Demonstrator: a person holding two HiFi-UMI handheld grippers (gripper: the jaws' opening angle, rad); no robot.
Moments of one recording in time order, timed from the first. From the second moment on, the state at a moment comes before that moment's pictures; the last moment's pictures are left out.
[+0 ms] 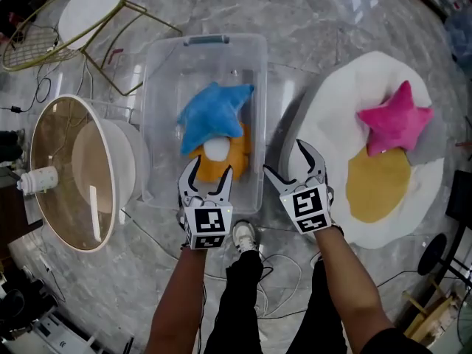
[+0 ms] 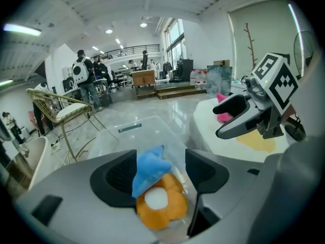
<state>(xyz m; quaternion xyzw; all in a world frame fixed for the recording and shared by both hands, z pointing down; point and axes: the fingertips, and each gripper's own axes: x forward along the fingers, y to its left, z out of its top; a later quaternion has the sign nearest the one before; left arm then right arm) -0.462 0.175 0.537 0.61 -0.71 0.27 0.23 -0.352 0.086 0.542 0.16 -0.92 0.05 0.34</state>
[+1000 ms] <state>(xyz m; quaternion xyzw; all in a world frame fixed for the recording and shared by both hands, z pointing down) -0.067 -0.043 0.583 0.73 -0.57 0.30 0.21 0.058 -0.113 0.568 0.34 -0.87 0.10 0.34</state>
